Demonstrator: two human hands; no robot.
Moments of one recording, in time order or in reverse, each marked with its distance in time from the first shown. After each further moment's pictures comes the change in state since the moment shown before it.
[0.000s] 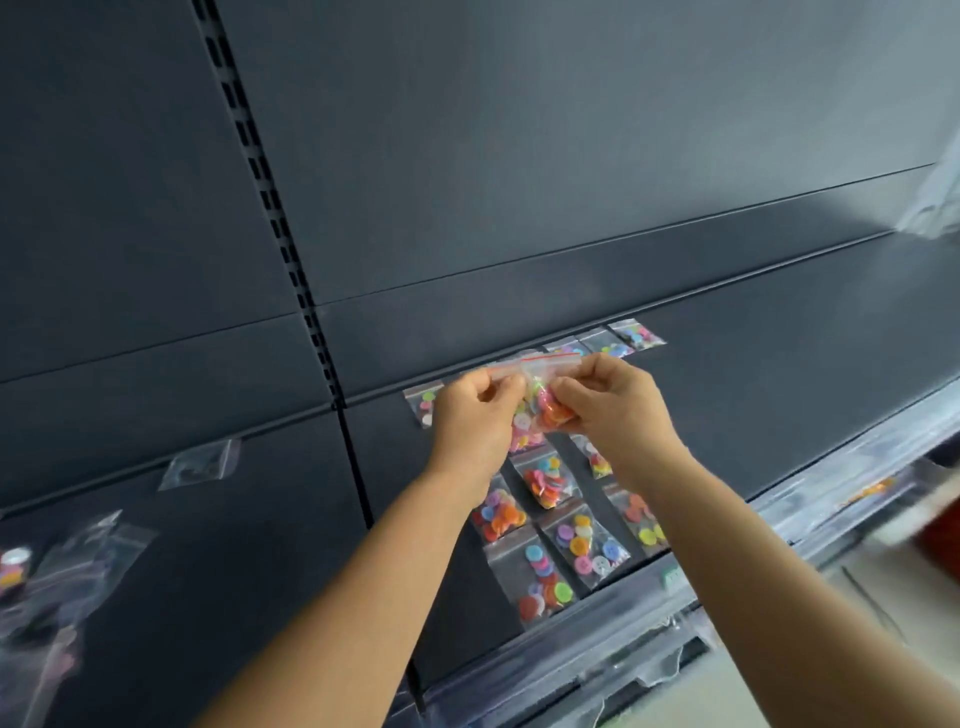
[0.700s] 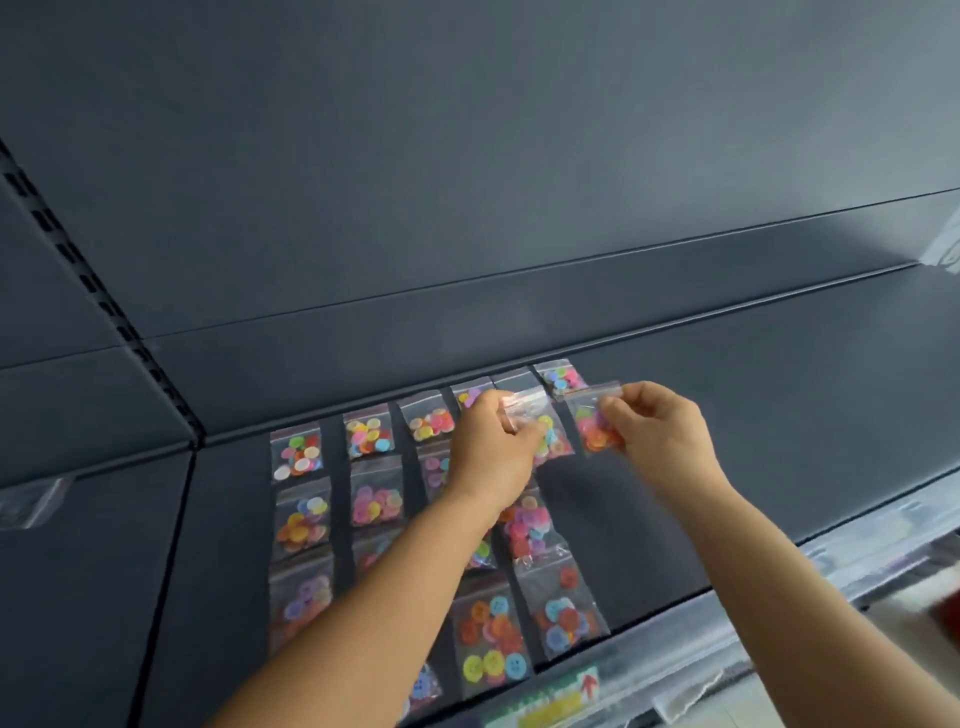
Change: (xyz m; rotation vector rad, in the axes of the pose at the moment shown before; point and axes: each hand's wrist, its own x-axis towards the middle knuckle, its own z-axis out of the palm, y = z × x) left_hand 0.062 -0.003 0.166 0.298 0.051 -0.015; right_hand 0.124 0.039 -0.161 -0.244 0.099 0.024
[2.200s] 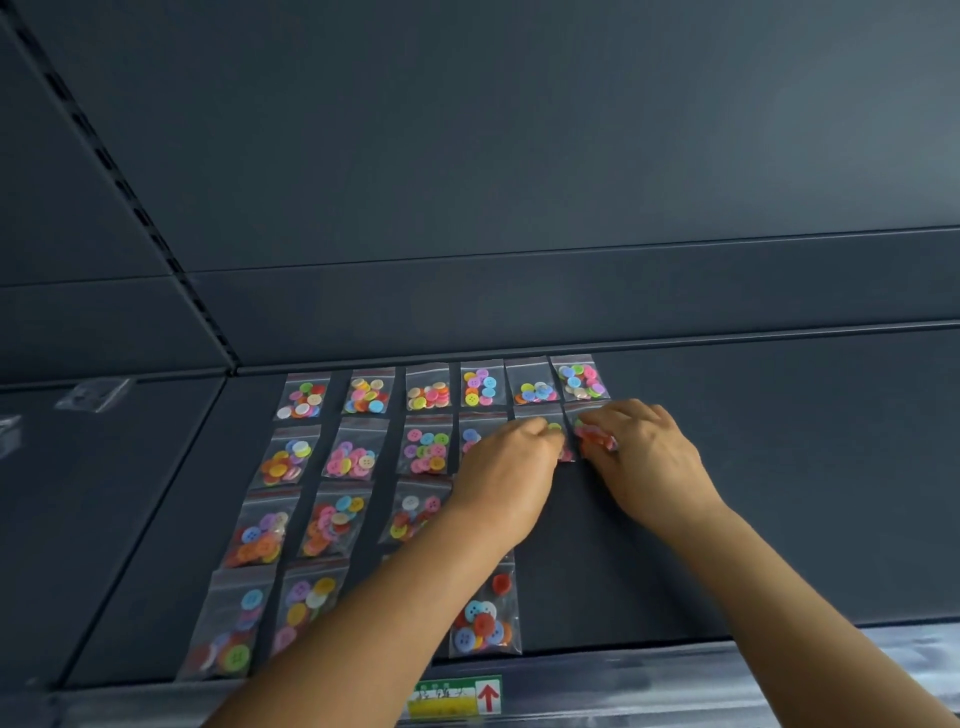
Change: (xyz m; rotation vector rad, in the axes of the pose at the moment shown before) left_hand -0.007 0.004 0.054 0.916 -0.035 0.292; right_hand 0.047 0.034 -0.024 -0.784 -0.398 -0.609
